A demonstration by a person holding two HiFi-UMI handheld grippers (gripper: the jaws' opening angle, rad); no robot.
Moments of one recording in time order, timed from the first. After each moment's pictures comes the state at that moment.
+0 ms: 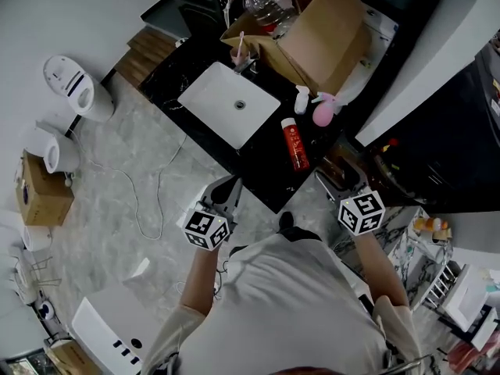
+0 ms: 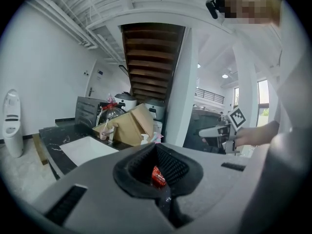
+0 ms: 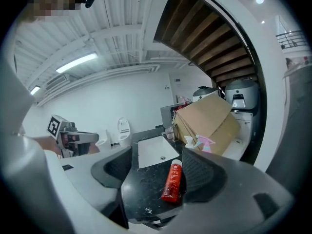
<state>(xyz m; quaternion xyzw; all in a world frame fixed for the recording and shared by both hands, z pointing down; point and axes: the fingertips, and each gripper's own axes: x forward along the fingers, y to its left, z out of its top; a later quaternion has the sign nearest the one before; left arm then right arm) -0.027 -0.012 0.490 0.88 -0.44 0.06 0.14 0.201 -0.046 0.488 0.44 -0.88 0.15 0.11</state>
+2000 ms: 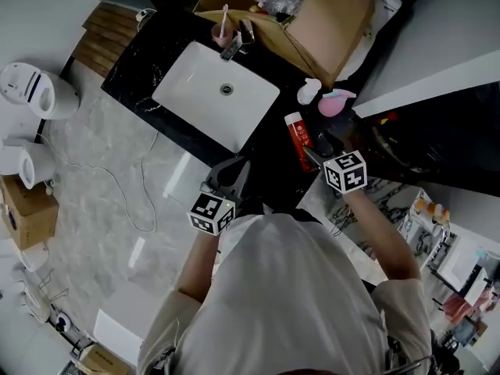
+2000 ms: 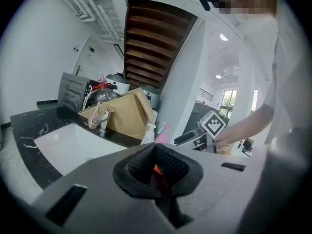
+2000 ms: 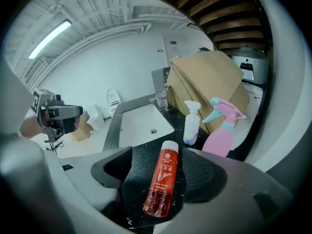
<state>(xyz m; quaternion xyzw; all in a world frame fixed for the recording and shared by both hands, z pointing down) -0.045 -0.160 0.562 0.91 -0.35 0.10 0.22 0.142 -0.197 0.638 0.42 -0.82 0.27 0.28</state>
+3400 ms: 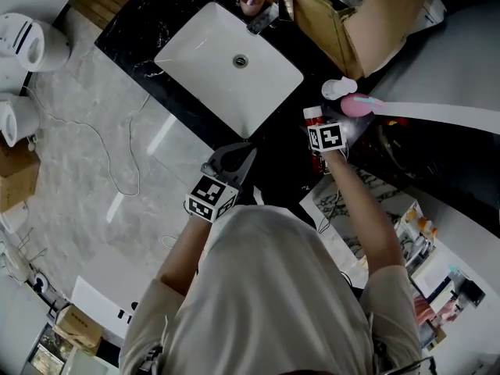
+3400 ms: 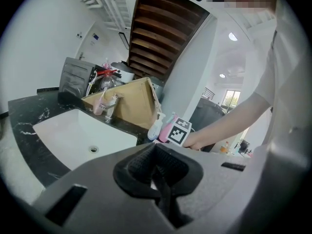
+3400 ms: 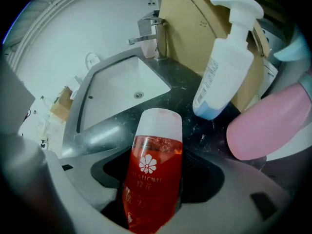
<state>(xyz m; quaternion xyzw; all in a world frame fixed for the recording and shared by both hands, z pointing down) -0.078 -0.190 0.618 0.90 -0.33 0.13 0.26 0.110 -0.257 0.805 0.41 -0.70 0.36 0.47</state>
